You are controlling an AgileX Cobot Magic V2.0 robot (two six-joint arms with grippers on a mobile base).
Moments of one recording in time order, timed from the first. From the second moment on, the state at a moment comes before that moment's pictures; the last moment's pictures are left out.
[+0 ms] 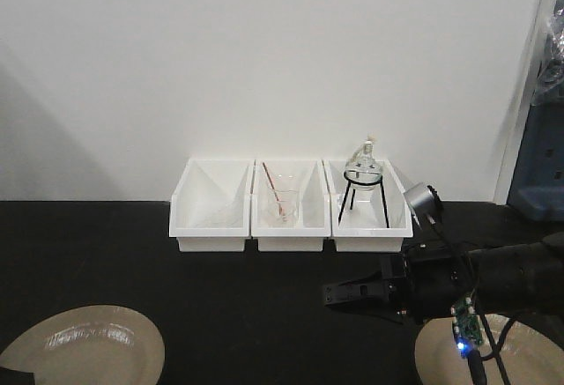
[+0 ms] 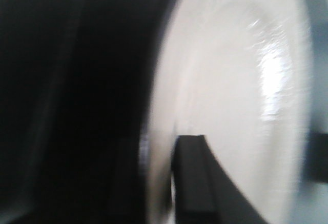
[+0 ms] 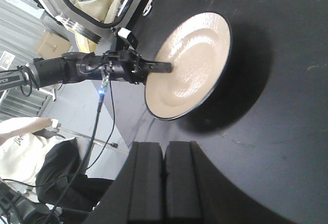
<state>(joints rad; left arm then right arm) 0.49 2.00 -1.04 -1.24 0.97 0.99 0.06 1.73 -1.17 1.40 1.16 -1.02</state>
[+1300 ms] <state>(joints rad) -0.17 2.35 -1.69 -1.65 0.73 0.72 -0.42 1.65 -1.17 1.48 1.18 -1.05</state>
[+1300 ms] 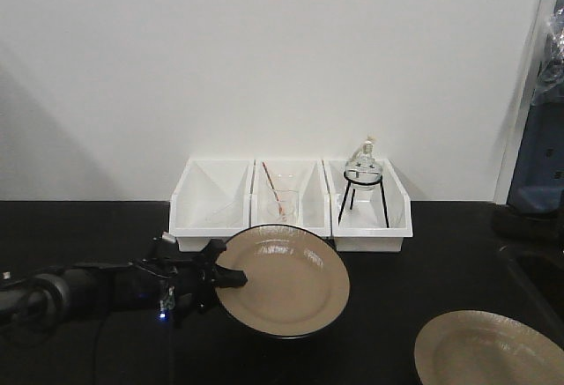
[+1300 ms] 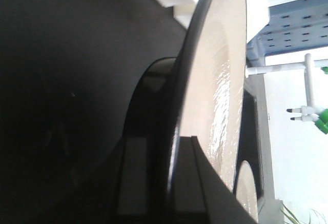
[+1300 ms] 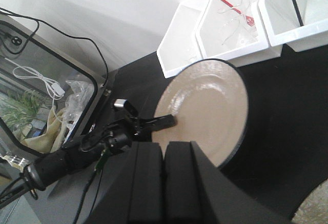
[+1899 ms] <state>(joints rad) -0.22 2.41 -1.74 -1.57 0.68 0.69 -0.42 1.65 -1.17 1.51 1.19 -1.07</state>
